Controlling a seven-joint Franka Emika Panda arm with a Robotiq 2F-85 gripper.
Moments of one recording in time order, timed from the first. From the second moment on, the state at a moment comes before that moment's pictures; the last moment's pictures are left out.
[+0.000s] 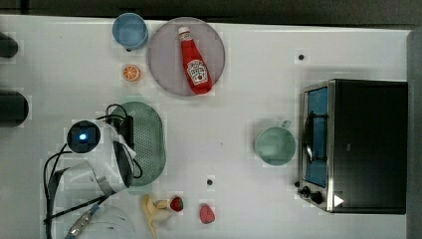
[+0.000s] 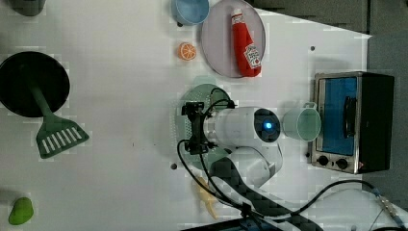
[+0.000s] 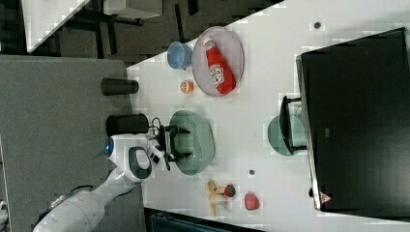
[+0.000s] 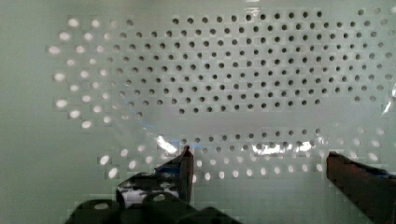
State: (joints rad) arm 0.48 0.54 0.09 -2.18 0.14 1.12 1.17
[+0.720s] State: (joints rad) arm 0.60 0.63 0.11 -2.02 0.17 1.10 1.26
